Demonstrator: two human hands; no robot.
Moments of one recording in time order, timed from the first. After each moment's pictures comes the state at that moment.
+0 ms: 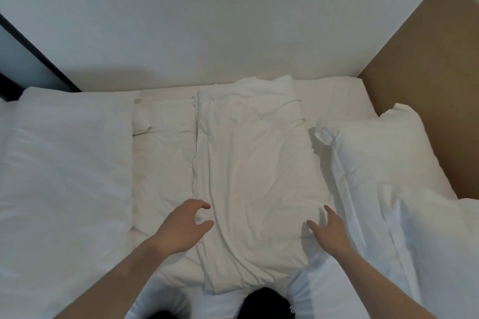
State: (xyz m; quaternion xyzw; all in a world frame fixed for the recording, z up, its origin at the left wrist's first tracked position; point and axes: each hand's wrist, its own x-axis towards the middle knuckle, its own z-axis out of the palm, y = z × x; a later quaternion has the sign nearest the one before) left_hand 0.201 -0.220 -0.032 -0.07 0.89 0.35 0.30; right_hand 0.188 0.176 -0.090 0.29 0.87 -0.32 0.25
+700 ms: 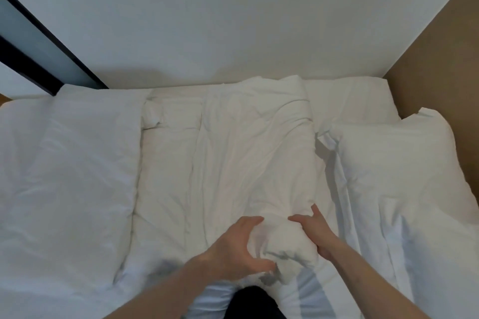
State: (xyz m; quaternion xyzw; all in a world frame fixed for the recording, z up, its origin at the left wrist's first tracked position) left_hand 0.228 -0.037 -0.003 -0.05 0.84 0.44 0.33; right_hand 0.148 0.192 -0.067 0.28 0.67 -0.58 0.37
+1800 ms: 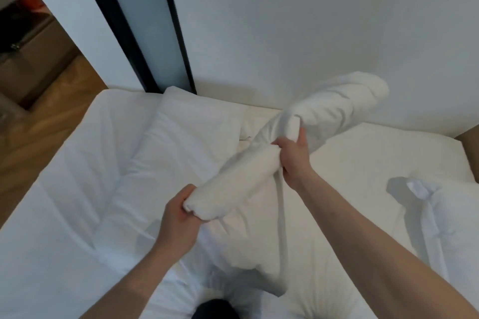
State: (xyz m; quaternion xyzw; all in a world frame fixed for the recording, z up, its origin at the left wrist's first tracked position) left_hand 0.327 -0.401 0.092 -0.23 0.73 0.64 -0.11; right_hand 0.115 -0.238 0.113 0.12 0.66 -0.72 0.17
